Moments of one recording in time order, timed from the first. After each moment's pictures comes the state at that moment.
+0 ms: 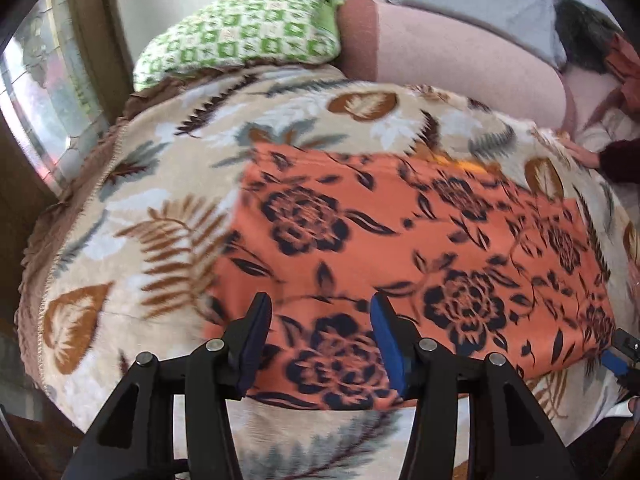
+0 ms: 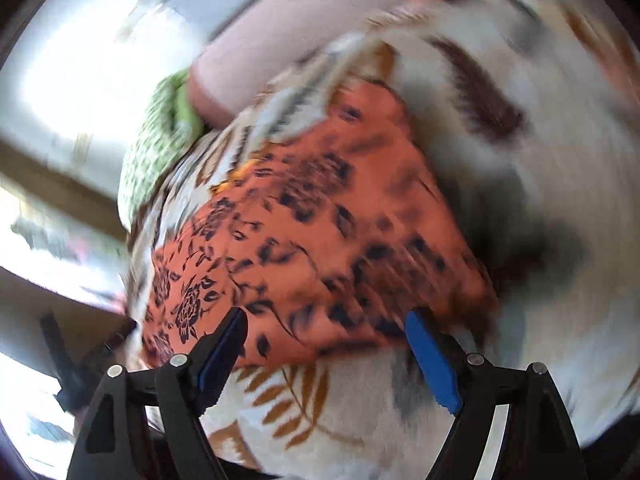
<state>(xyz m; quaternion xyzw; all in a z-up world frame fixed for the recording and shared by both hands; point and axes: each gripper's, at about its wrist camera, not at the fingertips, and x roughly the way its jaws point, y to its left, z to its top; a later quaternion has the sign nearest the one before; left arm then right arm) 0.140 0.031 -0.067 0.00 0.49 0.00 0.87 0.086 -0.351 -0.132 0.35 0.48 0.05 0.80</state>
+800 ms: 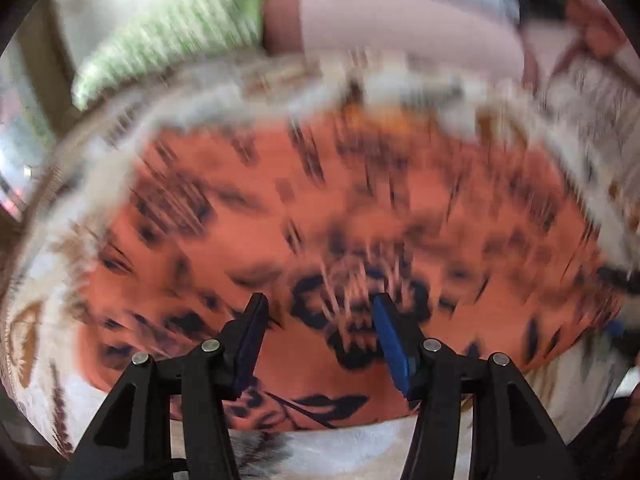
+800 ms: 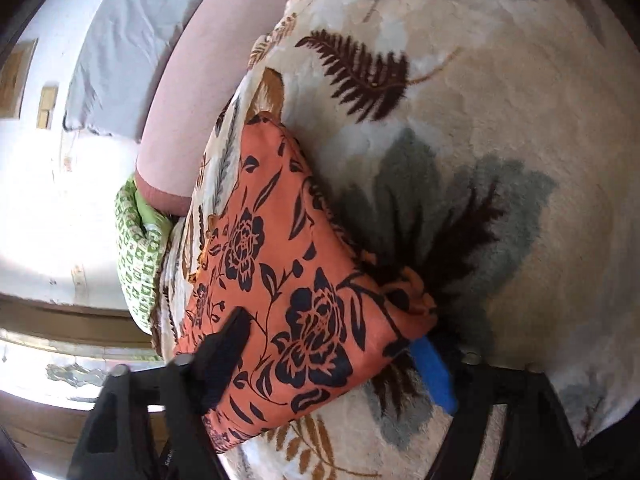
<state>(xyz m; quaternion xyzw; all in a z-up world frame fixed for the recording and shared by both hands) 0.151 -0.052 -0.121 0.04 0.52 -0.05 0.85 0.100 -0.396 -0.154 0.49 0.44 -0.04 0.75</state>
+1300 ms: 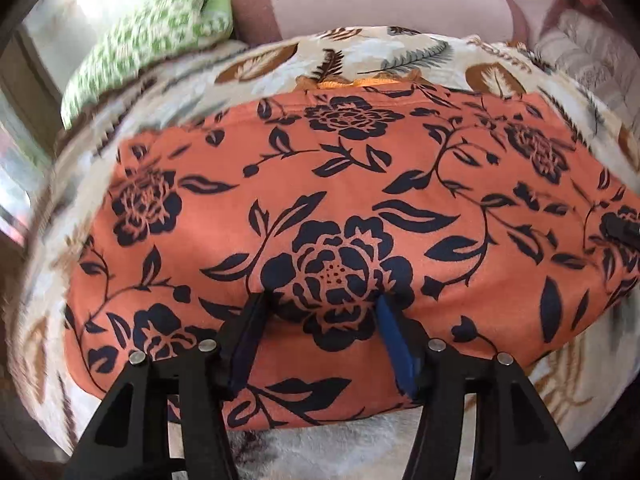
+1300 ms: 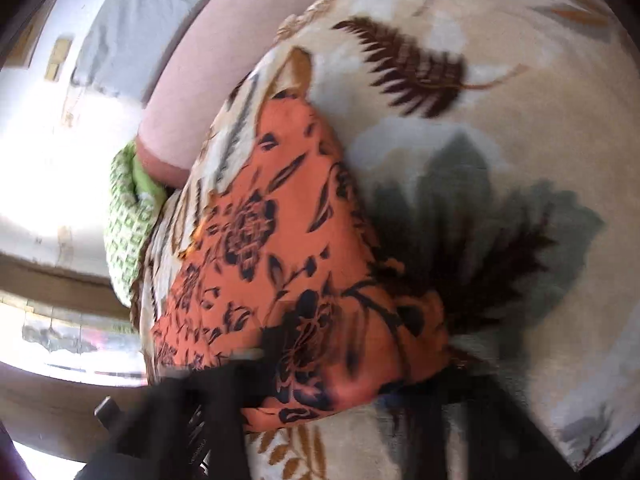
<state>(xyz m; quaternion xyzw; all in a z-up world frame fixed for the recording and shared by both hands) 0.150 -0.069 -0.120 0.08 0.52 -0.05 0.85 0.119 -0.374 -0.139 0.42 0.45 -0.01 0.79</state>
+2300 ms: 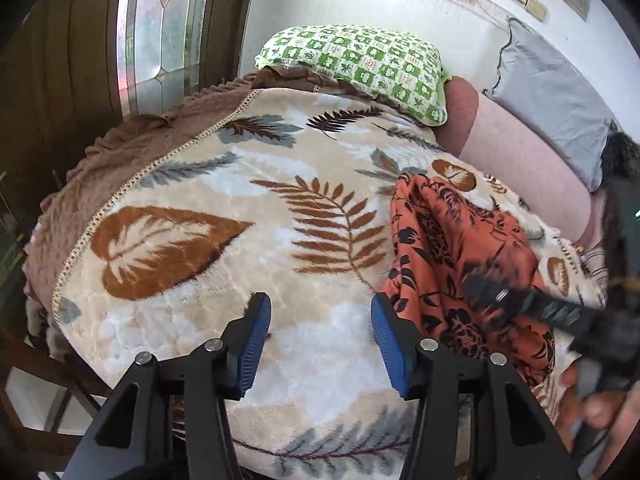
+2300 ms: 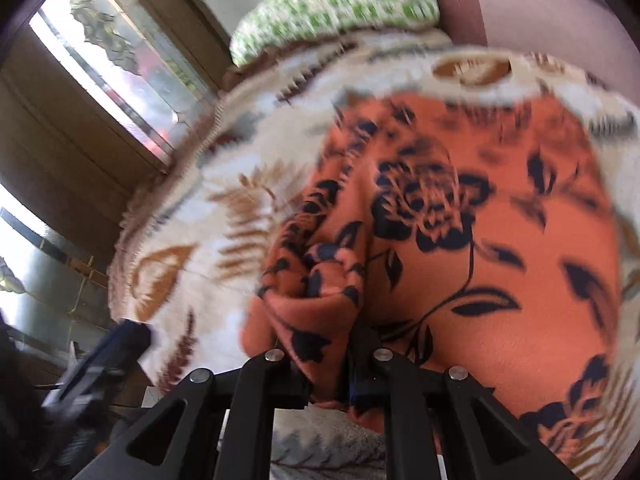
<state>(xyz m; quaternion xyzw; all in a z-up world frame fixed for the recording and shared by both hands) 0.045 0.191 -0.068 -0.18 0.40 0.09 0.89 0.182 0.009 -0.073 0.06 0.50 0.25 0.83</state>
